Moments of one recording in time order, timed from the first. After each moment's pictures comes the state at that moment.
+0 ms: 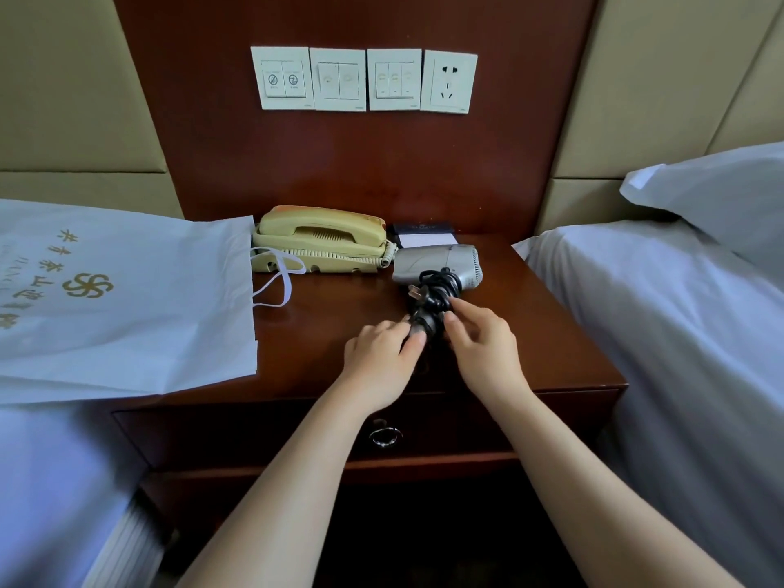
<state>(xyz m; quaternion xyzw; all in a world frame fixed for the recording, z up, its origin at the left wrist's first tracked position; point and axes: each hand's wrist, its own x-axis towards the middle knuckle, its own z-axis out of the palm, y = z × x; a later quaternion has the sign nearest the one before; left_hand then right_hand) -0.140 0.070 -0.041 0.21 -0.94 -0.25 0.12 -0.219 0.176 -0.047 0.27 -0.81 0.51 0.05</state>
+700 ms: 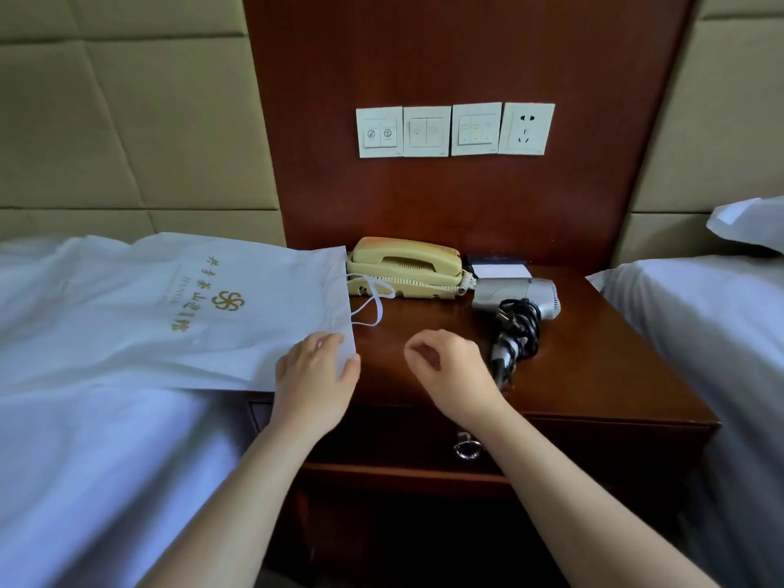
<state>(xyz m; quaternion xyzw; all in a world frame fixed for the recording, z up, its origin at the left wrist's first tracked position) -0.016 -0.017 -0.028 0.38 -0.89 -0.12 0.21 -0.133 0.109 -0.018 0.47 -0.78 0.41 0.00</state>
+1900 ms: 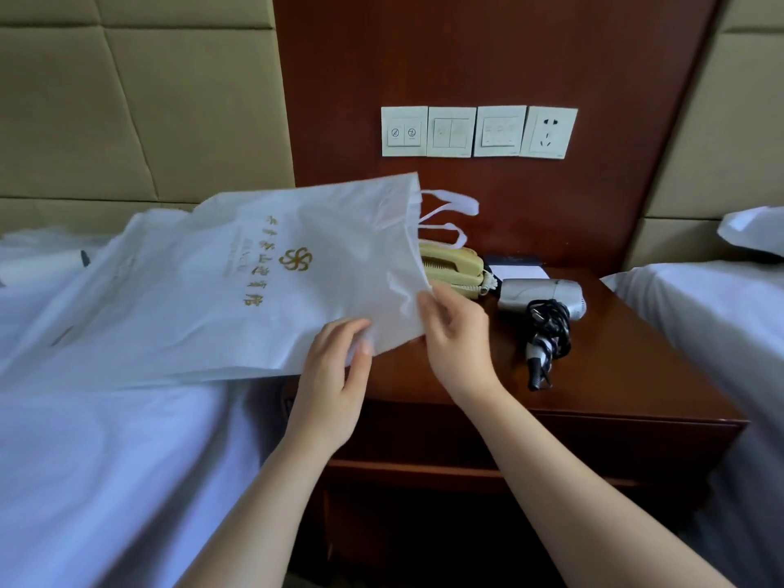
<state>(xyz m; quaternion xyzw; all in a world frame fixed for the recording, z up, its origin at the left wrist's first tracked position) 0.018 -0.033 -0.038 0.18 -0.83 -0.28 0.44 -0.098 0.060 0.001 0.45 -0.63 0.63 0.07</state>
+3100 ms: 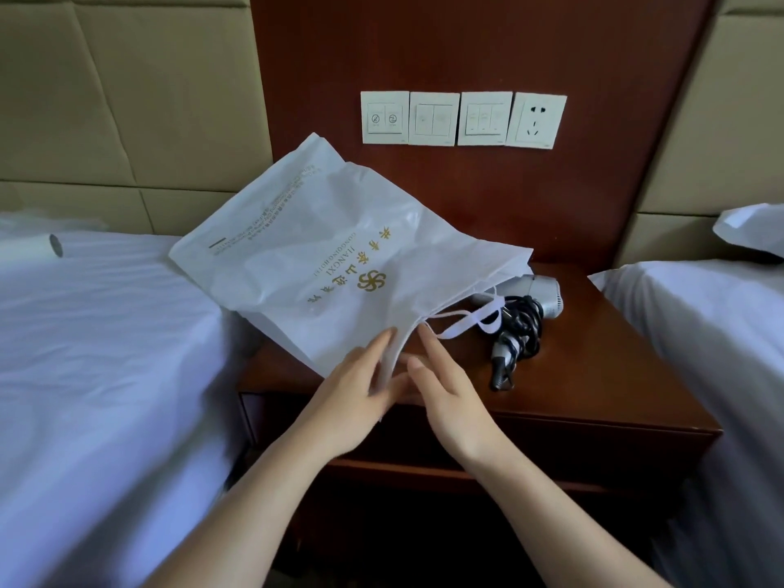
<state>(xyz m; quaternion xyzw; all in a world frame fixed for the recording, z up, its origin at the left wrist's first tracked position) -0.024 0.009 -0.041 0.18 -0.90 -0.33 0.23 -0.114 0.116 -0.044 0.44 -0.62 0.61 -0.21</state>
